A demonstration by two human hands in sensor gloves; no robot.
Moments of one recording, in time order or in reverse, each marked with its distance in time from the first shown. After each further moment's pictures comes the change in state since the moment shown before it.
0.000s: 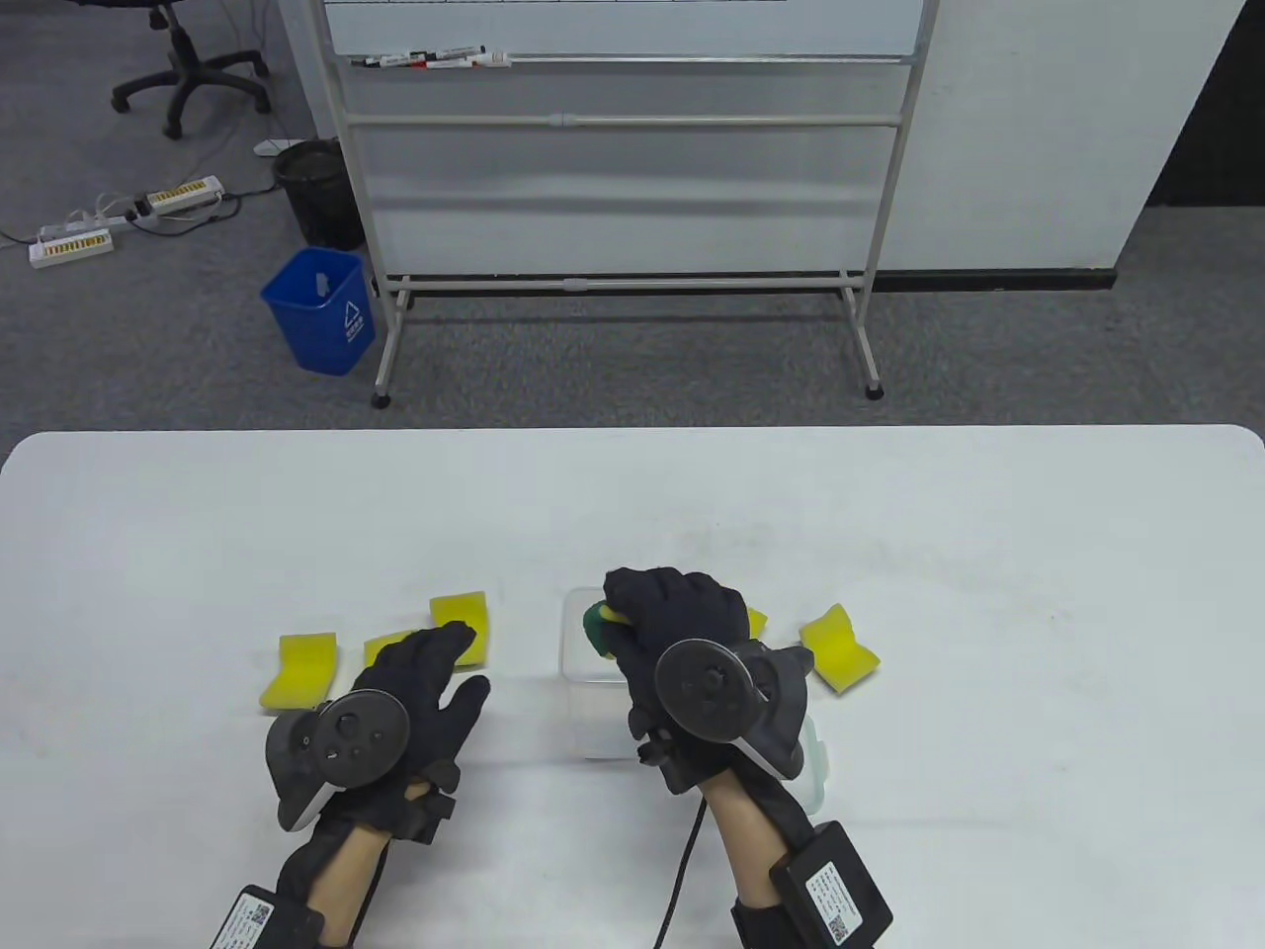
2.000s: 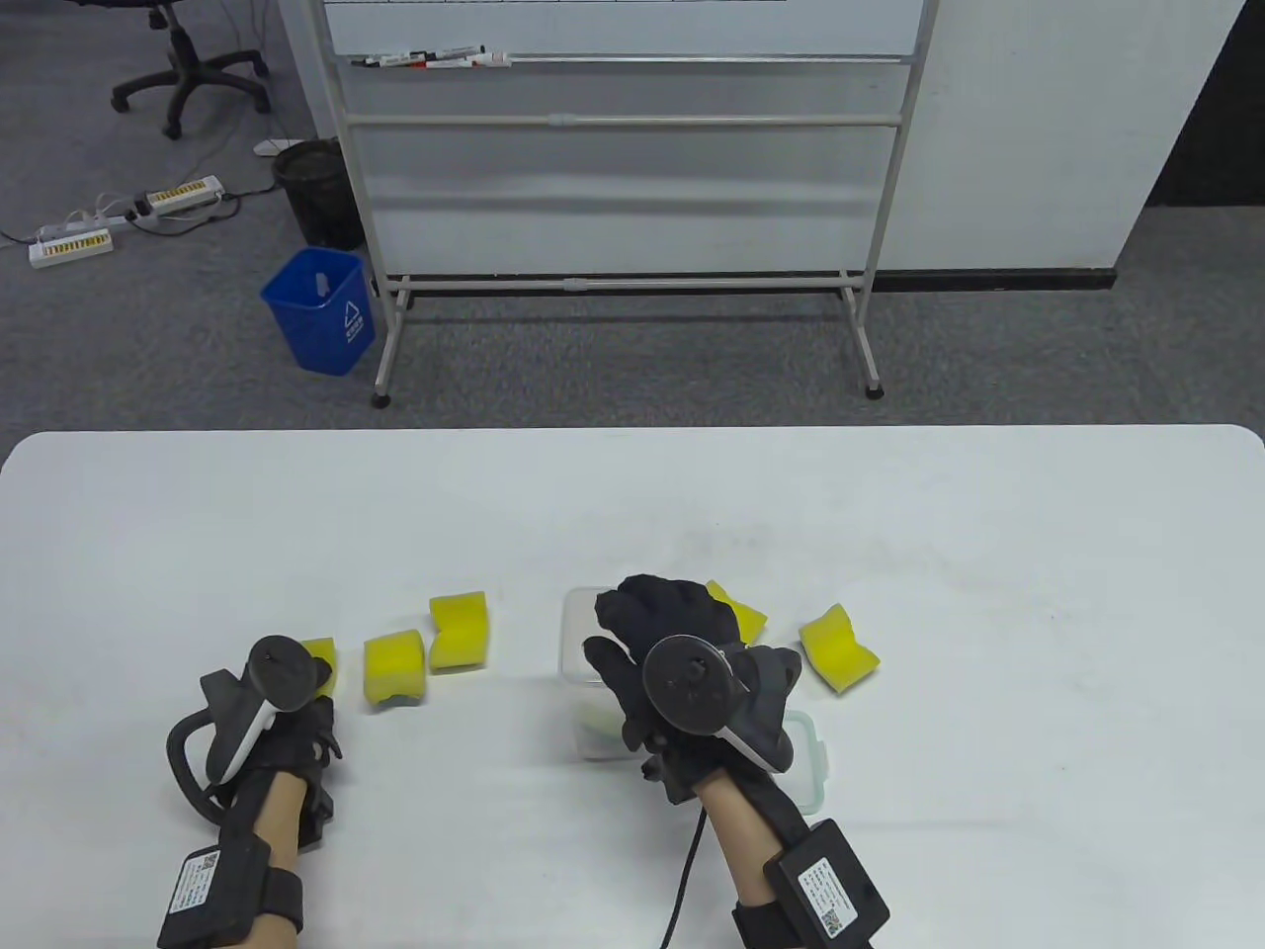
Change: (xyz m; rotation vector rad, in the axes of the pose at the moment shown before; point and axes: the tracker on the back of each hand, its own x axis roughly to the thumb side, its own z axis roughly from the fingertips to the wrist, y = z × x) left_hand -0.141 -0.042 -0.007 -0.321 0.540 -0.297; right_hand -0.007 0.019 0.004 0.094 0.008 0.008
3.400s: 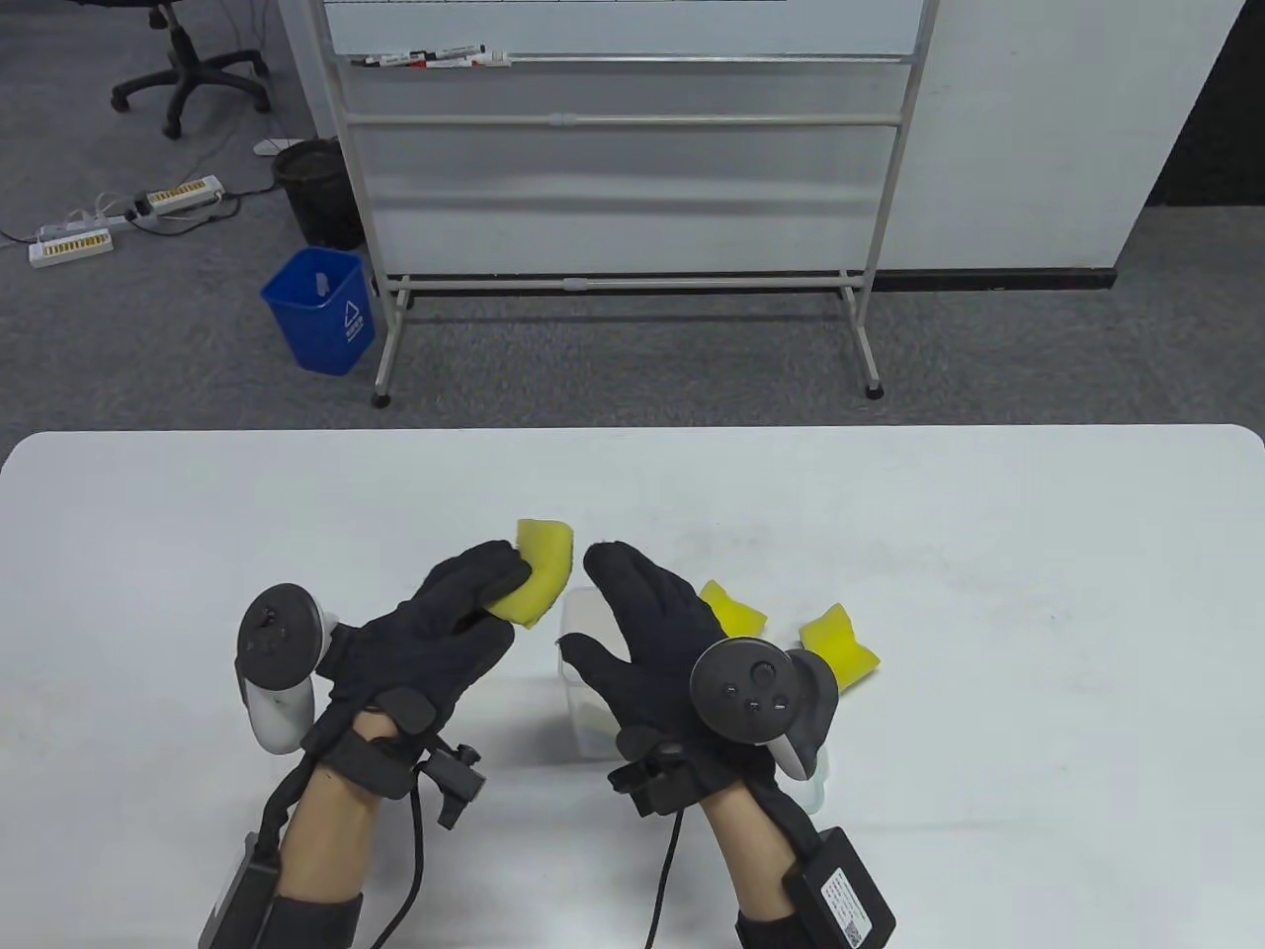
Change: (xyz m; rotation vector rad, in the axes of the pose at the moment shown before) left_hand 0.156 0.141 0.100 -0.236 -0.813 1.215; right_hand 0.010 -0.032 0.005 -0.088 -0.036 -0.453
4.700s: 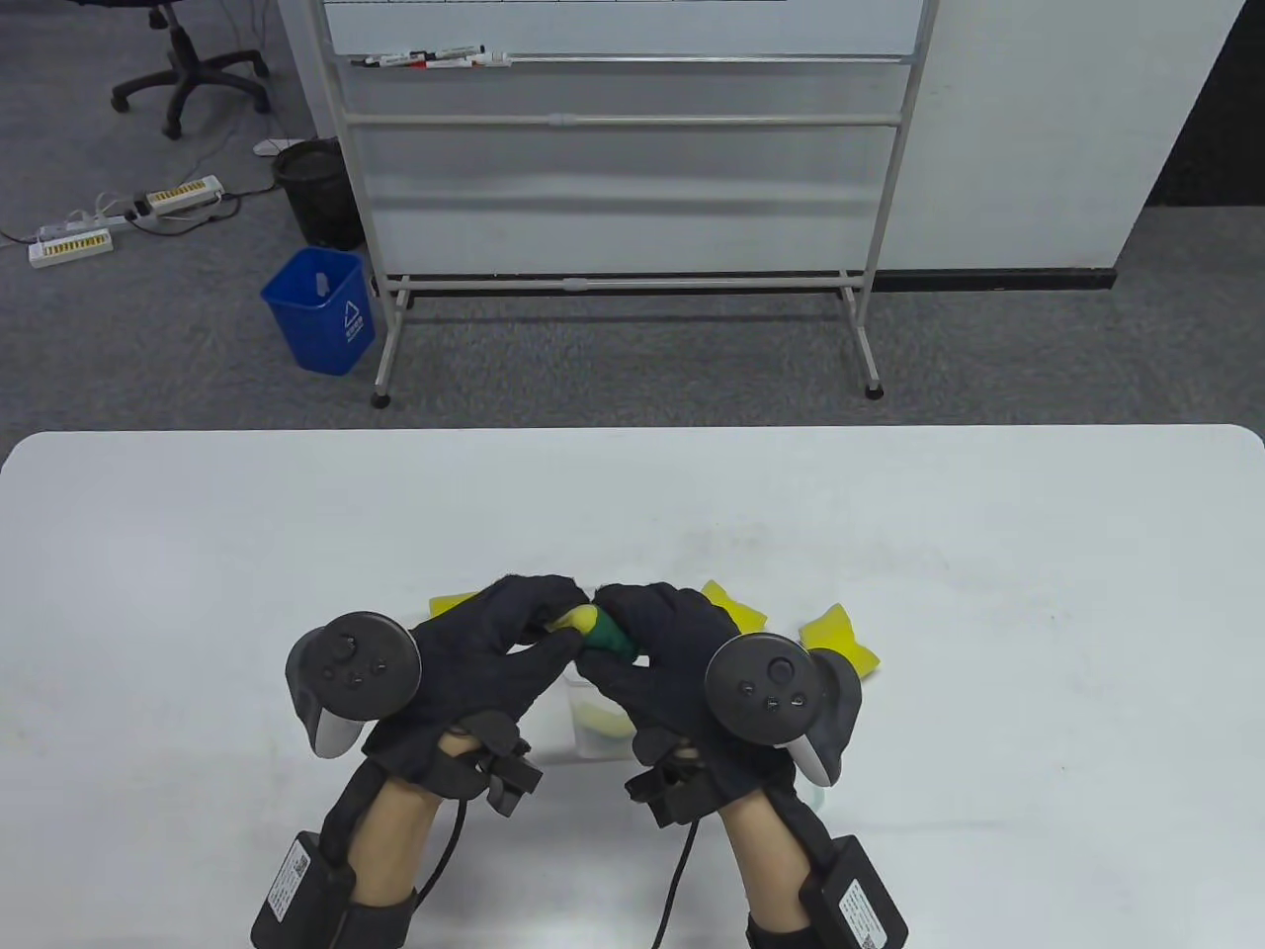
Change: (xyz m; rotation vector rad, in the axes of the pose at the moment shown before) left_hand 0.018 -0.029 -0.004 0.128 -0.155 -0.502; right_hand 0.014 -0.019 0.000 0.034 0.043 0.093
